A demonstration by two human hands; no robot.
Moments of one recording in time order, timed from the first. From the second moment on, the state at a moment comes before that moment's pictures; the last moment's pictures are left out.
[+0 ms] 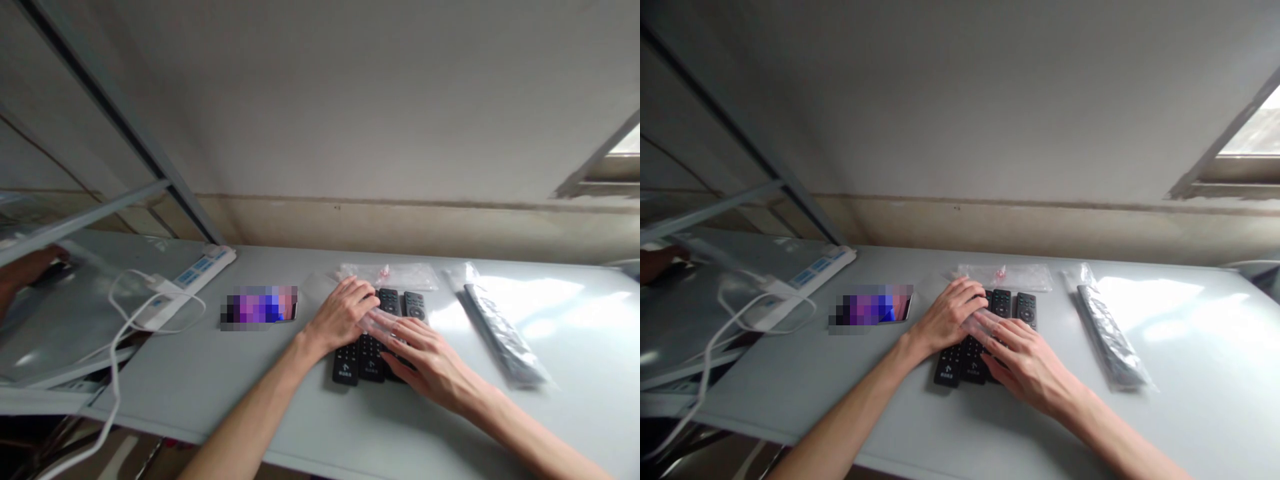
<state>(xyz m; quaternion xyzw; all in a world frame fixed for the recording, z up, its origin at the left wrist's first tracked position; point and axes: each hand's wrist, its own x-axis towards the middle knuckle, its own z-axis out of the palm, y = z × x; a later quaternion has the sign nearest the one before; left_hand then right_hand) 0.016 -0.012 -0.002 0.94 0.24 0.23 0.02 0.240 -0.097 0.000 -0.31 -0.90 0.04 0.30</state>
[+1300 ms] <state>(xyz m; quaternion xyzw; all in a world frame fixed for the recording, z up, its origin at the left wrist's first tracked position) 0.002 -0.019 0.012 0.89 0.24 0.38 -0.12 0.311 -0.061 0.059 -0.50 -0.36 0.42 0.67</state>
